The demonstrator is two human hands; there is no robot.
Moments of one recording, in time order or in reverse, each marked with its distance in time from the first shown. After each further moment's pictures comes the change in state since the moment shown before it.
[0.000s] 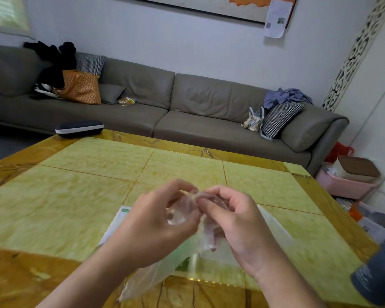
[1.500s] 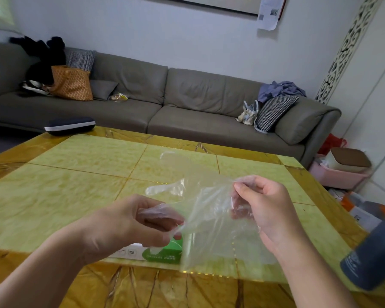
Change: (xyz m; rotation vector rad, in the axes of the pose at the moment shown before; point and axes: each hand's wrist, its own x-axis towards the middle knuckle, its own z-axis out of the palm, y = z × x) left_hand 0.001 -0.001 -0.034 -0.307 -0.517 -0.435; right_hand 0.004 0.000 -0.058 -0.077 0.399 0.025
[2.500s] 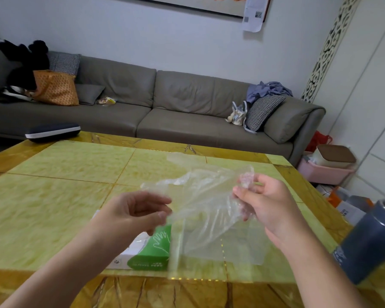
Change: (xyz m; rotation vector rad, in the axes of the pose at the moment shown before) left_hand 0.028 -0.006 0.028 -0.180 0.405 0.114; right_hand 0.017 0.002 -0.037 -0.093 0.038 0.066
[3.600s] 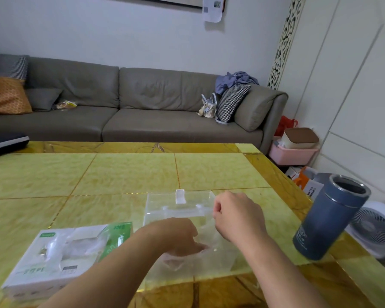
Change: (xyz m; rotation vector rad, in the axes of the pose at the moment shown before) left_hand 0.091 -0.019 0.157 1.271 -0.673 -0.101; right_hand 0.014 0.054 -0.031 -1.268 0.068 -0.144
